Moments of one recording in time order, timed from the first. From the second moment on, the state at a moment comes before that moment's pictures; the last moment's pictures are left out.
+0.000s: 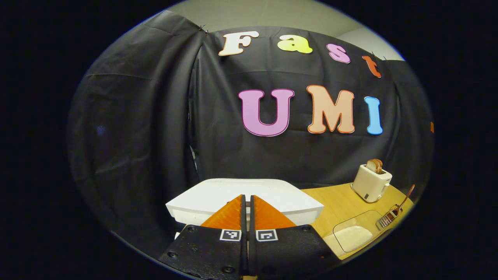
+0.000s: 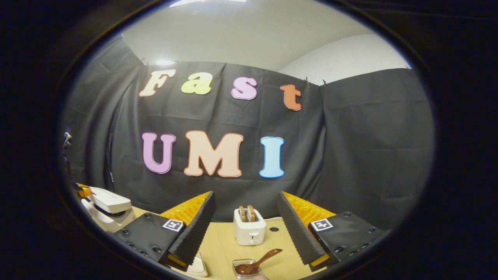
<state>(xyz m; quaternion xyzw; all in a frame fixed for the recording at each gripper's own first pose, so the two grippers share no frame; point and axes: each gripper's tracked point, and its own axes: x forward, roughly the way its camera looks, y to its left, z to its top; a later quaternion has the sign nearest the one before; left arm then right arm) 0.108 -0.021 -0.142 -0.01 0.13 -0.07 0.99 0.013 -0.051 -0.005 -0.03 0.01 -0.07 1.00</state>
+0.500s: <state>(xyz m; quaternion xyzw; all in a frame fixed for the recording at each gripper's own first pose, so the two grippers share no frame) 0.101 -0.020 -0.104 0.01 0.09 -0.06 0.99 0.023 -0.060 -0.016 -0.02 0.02 -0.06 1.00</state>
